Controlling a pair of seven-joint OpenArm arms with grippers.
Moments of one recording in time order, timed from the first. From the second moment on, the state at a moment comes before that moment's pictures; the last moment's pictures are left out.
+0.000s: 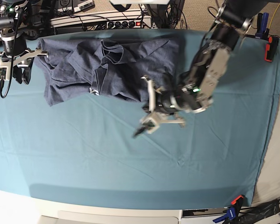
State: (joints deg) left arm -10.3 -10.9 24.6 98.9 -22.3 -21.5 57.8; right arm -25.4 7.5 49.9 130.1 26.7 29.5 -52.3
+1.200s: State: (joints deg) left arm -1.7 5.4 21.9 88.5 -17.6 -23.5 40.9; right arm -25.4 7.5 49.9 130.1 26.7 29.5 -51.8
